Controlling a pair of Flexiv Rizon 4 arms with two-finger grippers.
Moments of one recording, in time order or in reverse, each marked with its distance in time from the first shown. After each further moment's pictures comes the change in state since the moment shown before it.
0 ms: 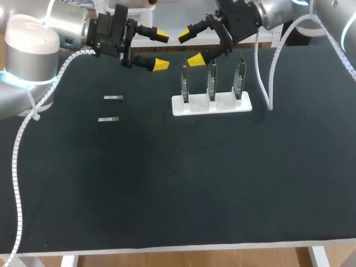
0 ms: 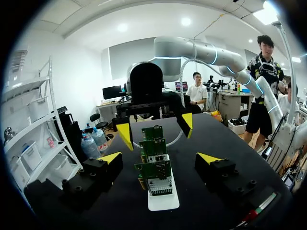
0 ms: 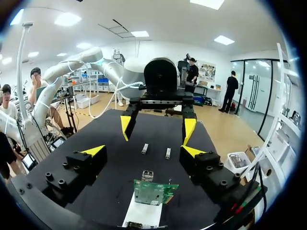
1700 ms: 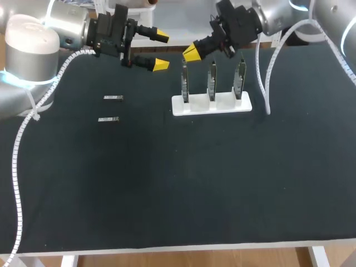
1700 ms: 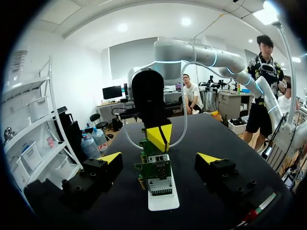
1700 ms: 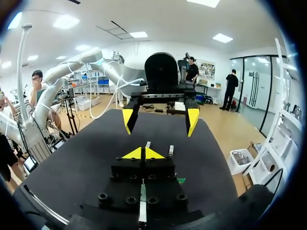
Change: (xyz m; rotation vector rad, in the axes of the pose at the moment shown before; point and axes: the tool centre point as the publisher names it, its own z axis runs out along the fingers) left arm 0.000 0.000 0.000 0.000 0.000 0.000; right arm 0.015 0.005 0.004 -0.009 -0.012 0.031
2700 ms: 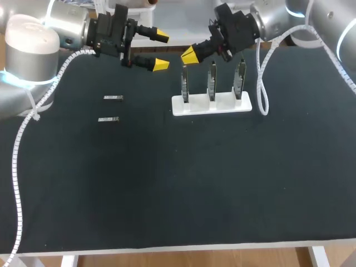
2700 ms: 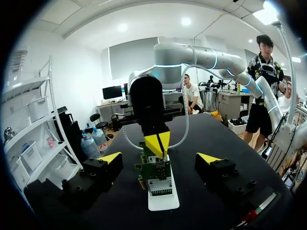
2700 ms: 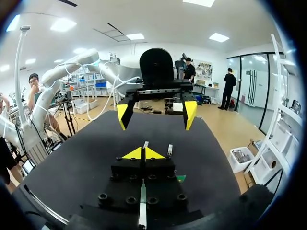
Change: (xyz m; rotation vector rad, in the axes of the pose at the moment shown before) left arm 0.000 0.000 0.000 0.000 0.000 0.000; right arm 0.008 -0.006 0.008 0.018 -0.022 0.022
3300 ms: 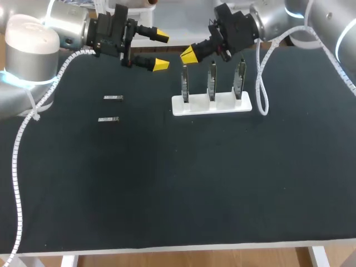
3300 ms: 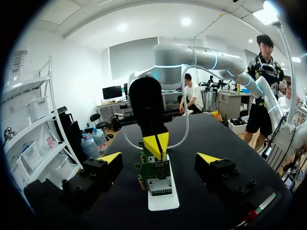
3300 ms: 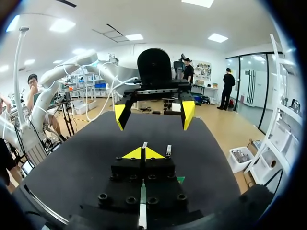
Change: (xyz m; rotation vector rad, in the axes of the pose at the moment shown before) left arm 0.000 0.000 0.000 0.000 0.000 0.000; right arm 0.001 -0.003 0.000 0.008 -0.005 0.008
